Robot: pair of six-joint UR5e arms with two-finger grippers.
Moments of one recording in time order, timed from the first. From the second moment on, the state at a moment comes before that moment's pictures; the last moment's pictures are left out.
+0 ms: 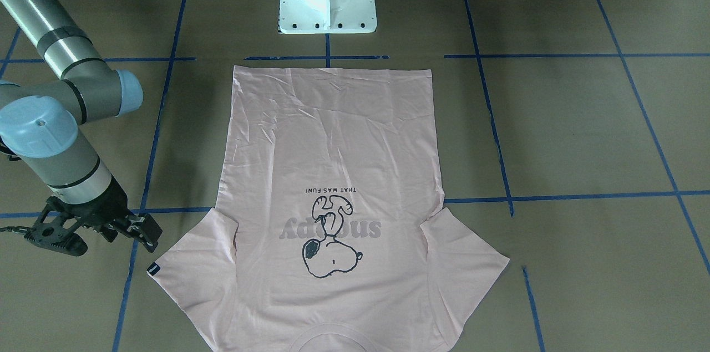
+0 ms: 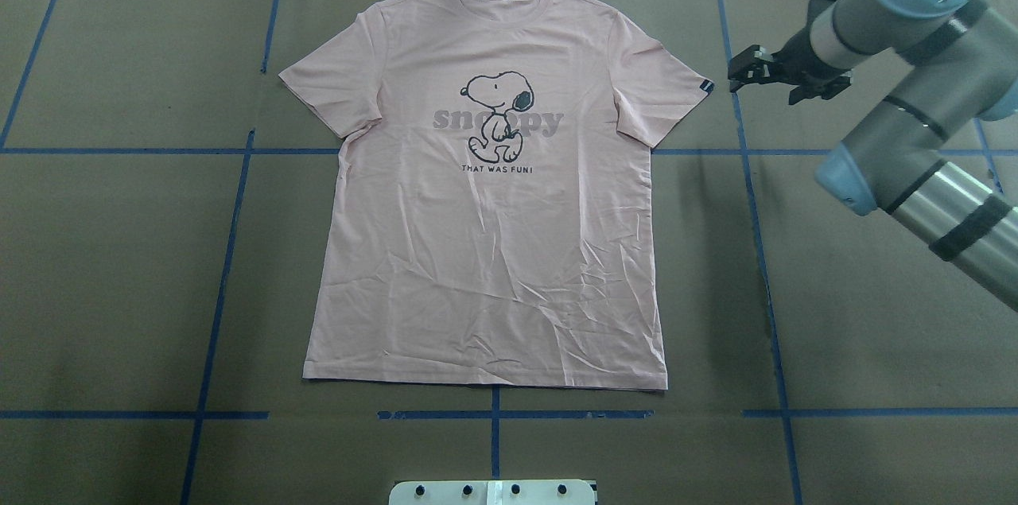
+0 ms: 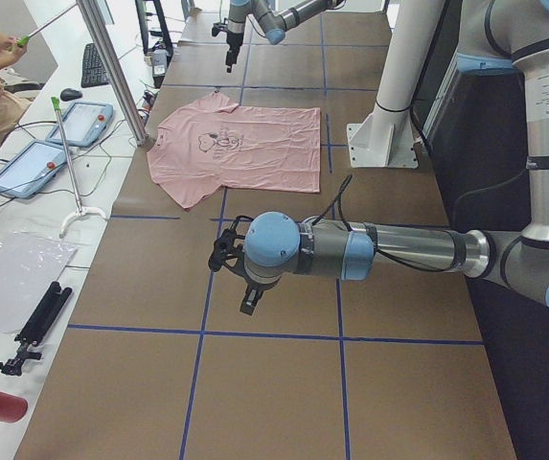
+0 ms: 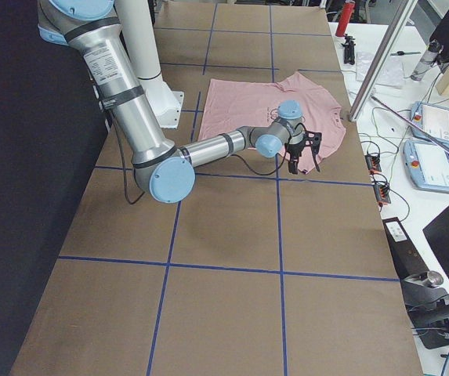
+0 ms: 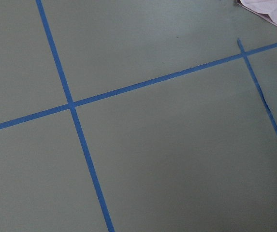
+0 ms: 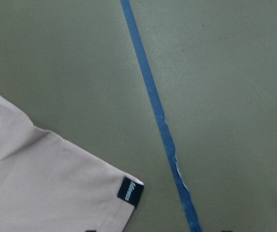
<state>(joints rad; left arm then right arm) -1.68 -1.37 -1.84 -1.62 -2.65 0.32 0.92 -1.06 1.29 -1.04 1.89 1.25</state>
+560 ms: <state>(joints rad) -1.68 -1.36 -1.85 -1.63 -2.66 0.32 0.88 -0.99 1.19 -1.03 1.80 1.28</state>
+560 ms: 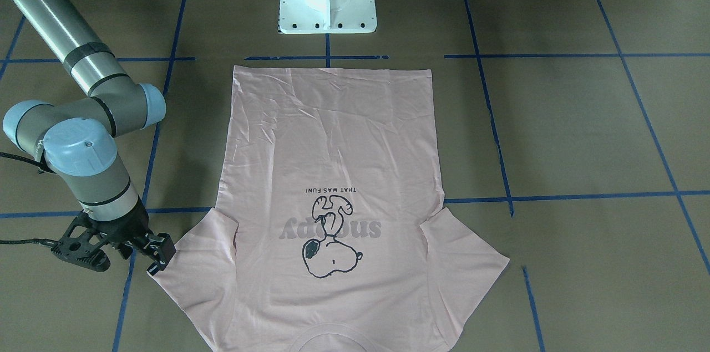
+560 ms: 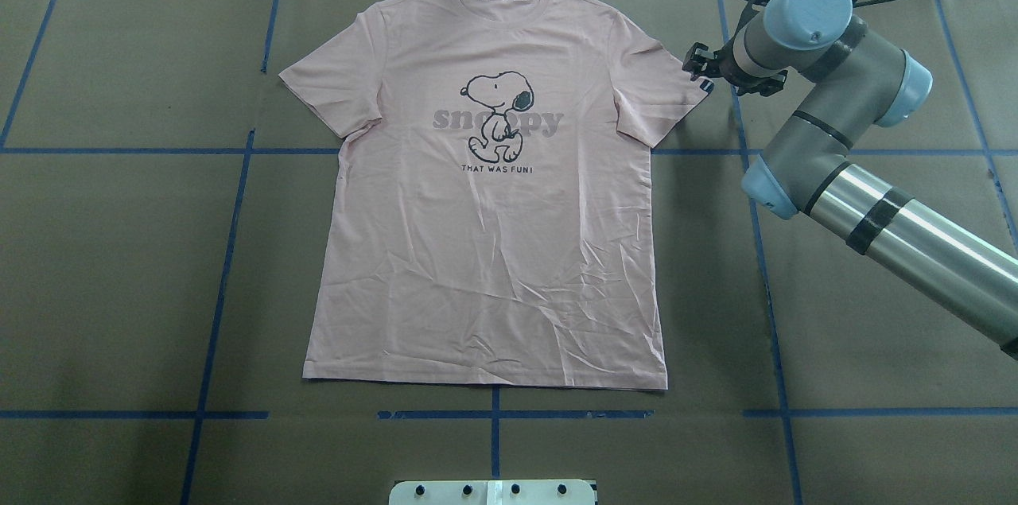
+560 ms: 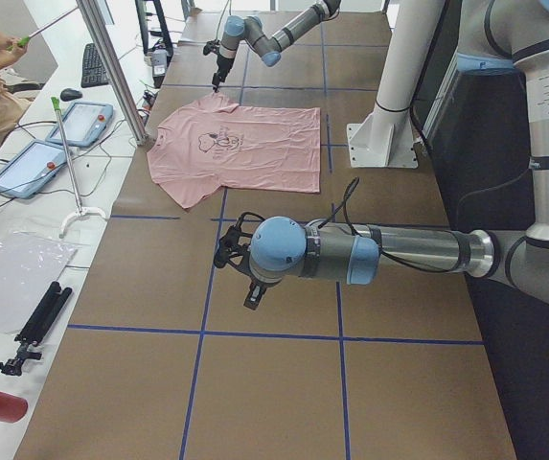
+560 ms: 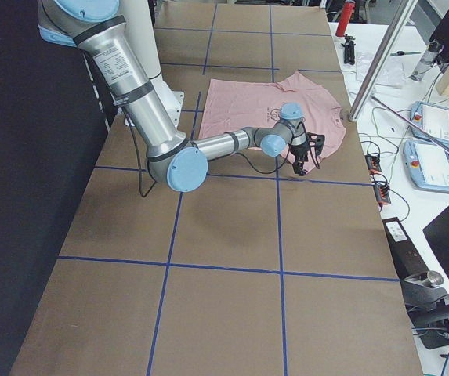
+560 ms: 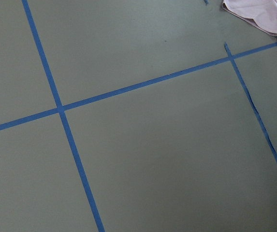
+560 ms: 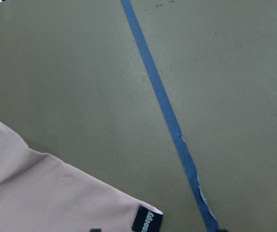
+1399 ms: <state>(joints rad) -1.68 -1.36 -1.85 -1.63 -2.66 0.32 0.85 -0.96 1.14 -1.03 1.73 1.28</state>
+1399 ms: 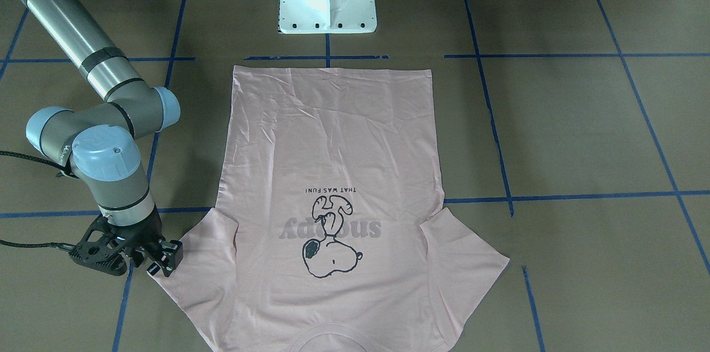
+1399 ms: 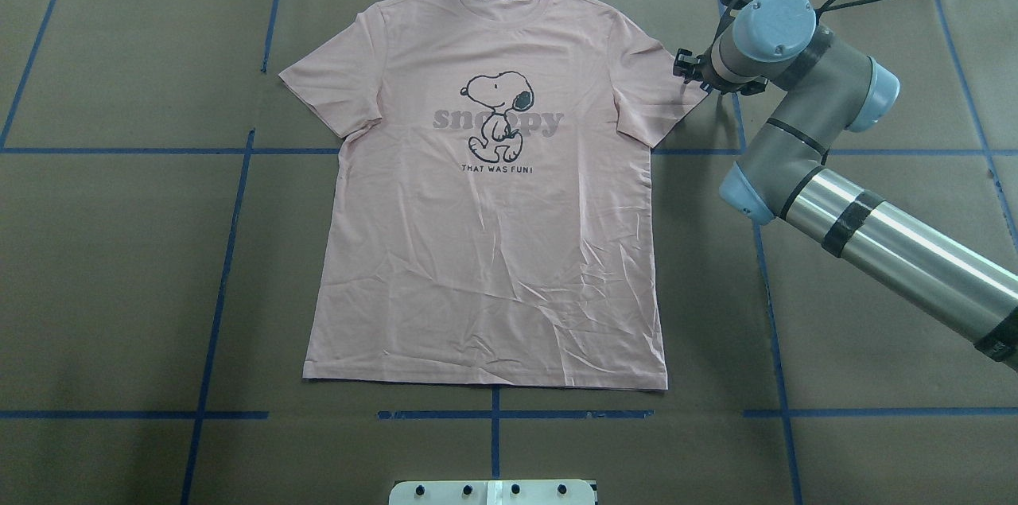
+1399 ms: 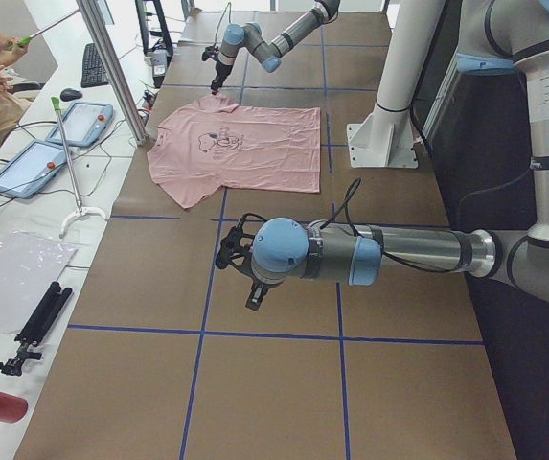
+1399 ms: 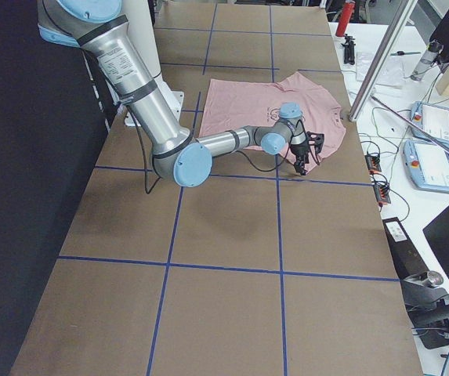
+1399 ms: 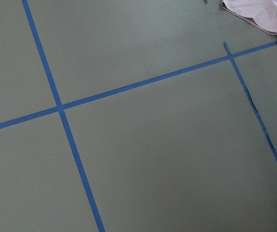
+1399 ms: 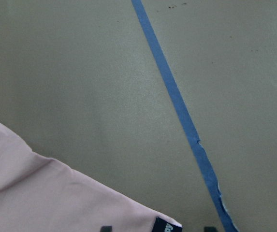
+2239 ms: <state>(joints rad) -1.68 -1.36 -1.85 -1.63 -2.66 0.32 0.84 -0.95 1.13 -1.03 1.70 1.27</state>
